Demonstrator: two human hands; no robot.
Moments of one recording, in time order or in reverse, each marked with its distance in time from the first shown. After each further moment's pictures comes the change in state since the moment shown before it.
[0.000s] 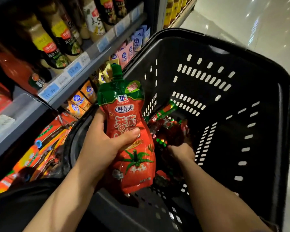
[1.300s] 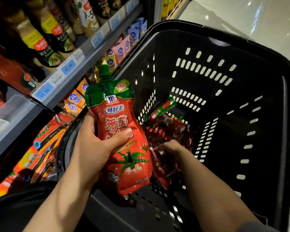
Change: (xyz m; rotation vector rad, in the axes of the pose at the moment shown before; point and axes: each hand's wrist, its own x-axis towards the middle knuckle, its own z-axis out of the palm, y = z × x) left_hand 0.002 -0.007 -0.006 -0.015 0.046 -0.057; right_hand 0.036 -0.011 0.020 0.389 -0.444 -0.015
